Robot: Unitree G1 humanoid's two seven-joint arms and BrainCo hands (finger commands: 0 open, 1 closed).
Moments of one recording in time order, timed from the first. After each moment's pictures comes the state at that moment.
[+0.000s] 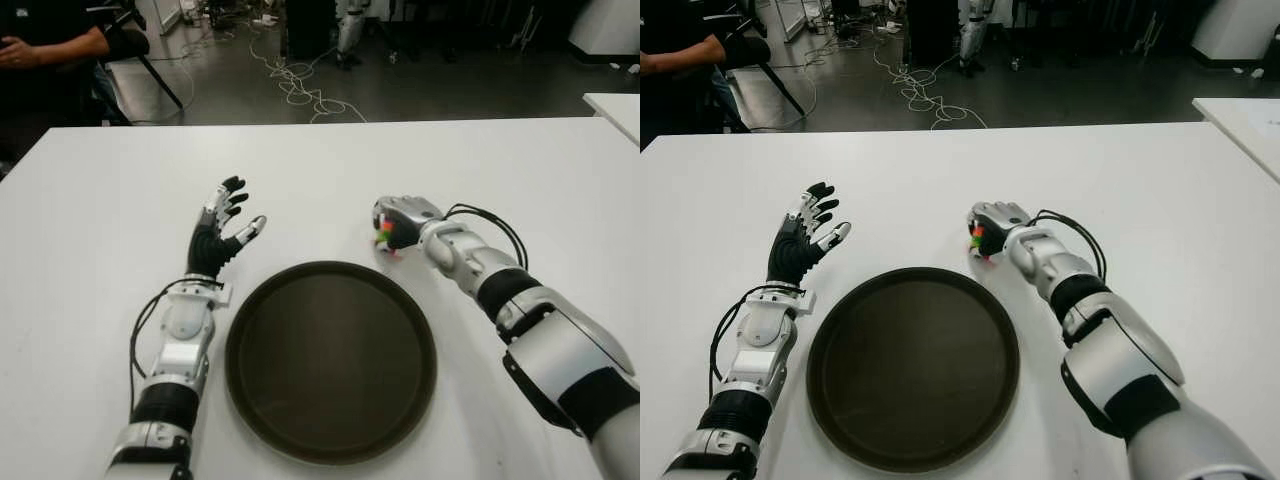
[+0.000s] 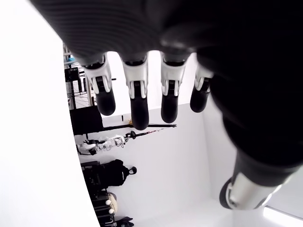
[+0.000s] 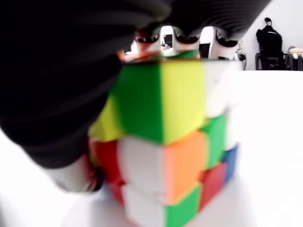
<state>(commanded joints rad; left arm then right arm) -0.31 0.07 0.07 0.61 0.03 -0.54 -0.02 -0.92 -0.20 0.63 1.25 -0.76 -0.26 -0.15</state>
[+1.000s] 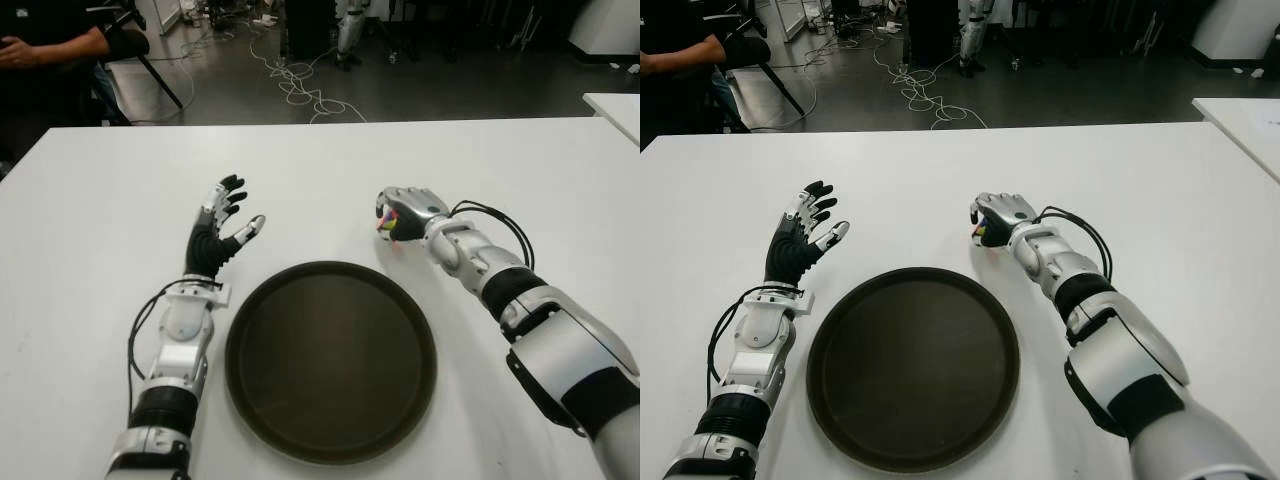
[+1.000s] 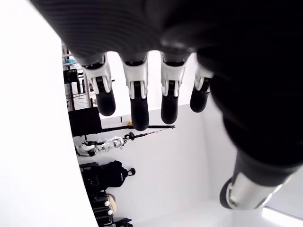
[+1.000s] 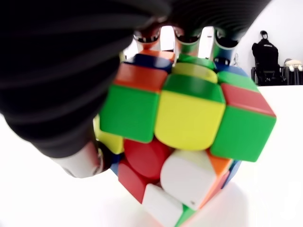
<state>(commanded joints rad) -0.29 0.06 0.07 0.56 0.04 -0.52 -0.01 -0.91 -0.20 0.60 1.24 -0.73 -0.28 -0.23</state>
